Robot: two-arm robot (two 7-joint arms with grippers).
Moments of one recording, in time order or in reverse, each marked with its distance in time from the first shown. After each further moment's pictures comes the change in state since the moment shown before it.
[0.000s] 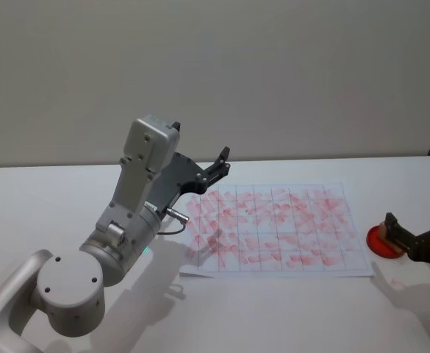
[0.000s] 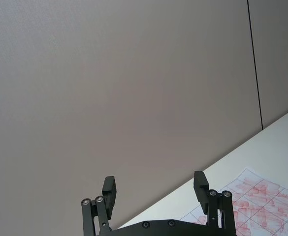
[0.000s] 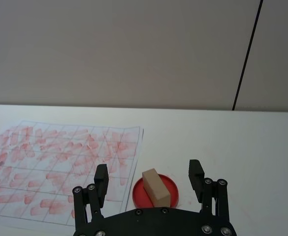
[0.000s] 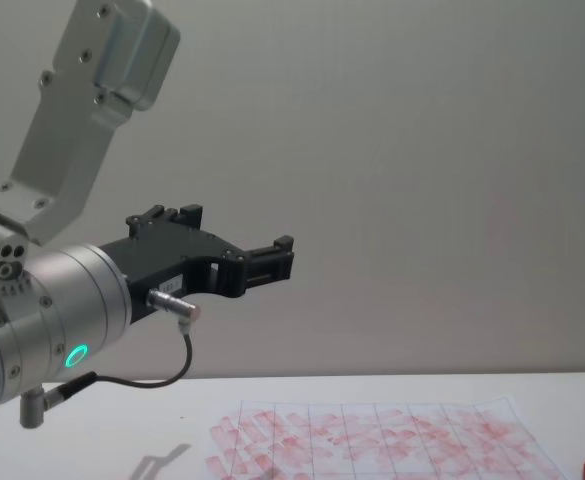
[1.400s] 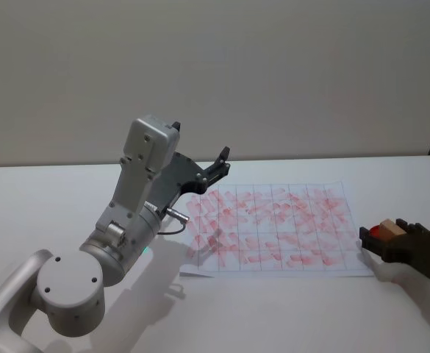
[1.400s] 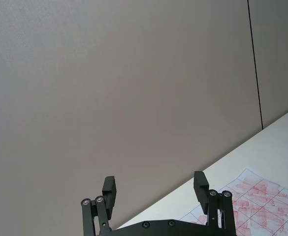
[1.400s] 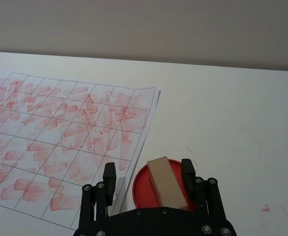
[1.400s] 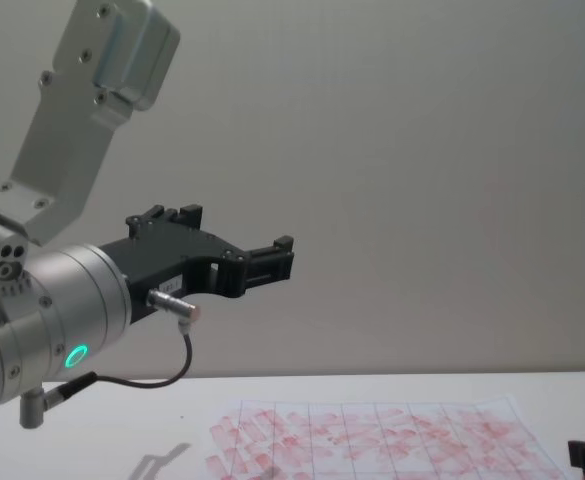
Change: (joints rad) left arm 0.000 0.000 0.000 0.000 0.000 0.000 0.000; right arm 0.253 -0.061 -0.023 0.330 -0.057 0.162 0.260
